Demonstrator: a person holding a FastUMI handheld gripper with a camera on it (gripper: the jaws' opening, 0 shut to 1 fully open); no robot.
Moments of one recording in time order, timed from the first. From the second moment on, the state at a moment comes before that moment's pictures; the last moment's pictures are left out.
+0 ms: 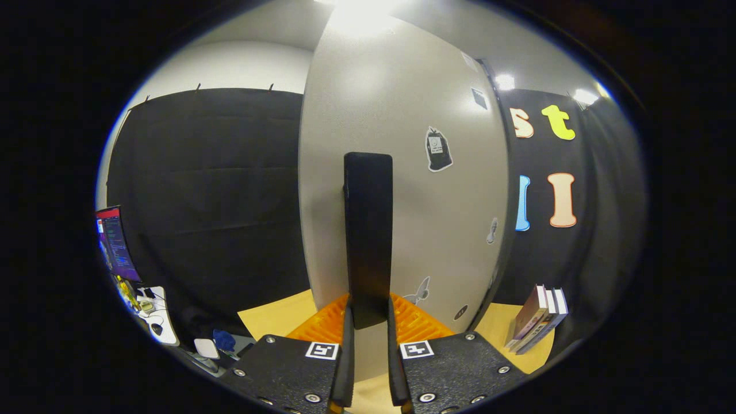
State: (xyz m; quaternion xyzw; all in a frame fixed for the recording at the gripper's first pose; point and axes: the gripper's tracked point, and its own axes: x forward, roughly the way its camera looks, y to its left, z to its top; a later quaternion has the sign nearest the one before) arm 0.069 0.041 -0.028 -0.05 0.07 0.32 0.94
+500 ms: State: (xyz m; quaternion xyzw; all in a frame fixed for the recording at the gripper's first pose) arm 0.069 0.013 -0.028 -0.02 0.07 0.24 0.97
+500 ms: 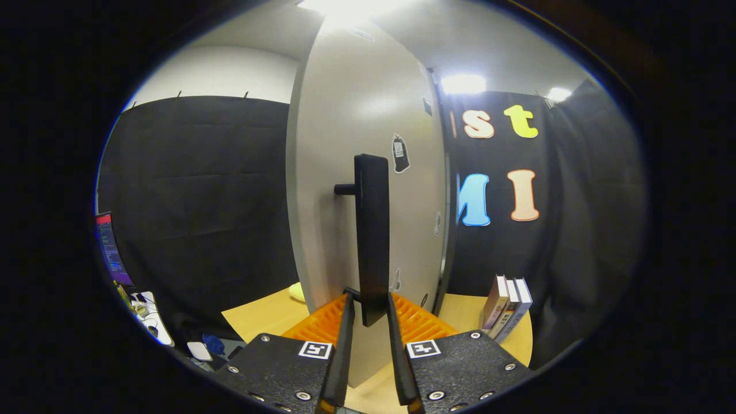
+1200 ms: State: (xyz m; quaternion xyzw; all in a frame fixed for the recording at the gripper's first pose) arm 0.060 -0.048 -0.017 -0.04 0.01 0.05 1.00
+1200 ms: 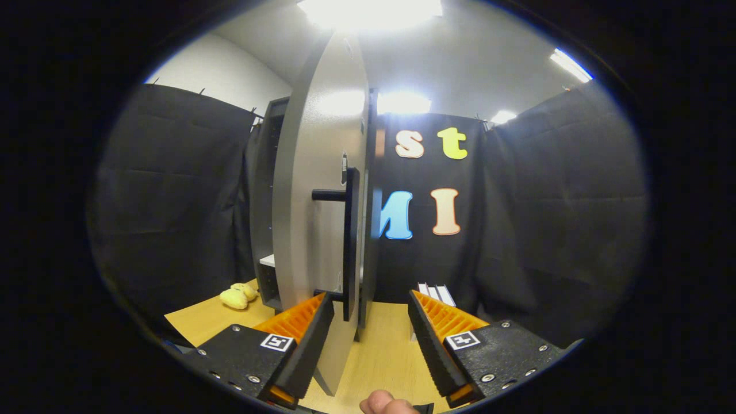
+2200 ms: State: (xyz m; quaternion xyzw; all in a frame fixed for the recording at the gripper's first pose) arm 0.013 0.161 -0.222 0.07 0.05 -0.02 1.00
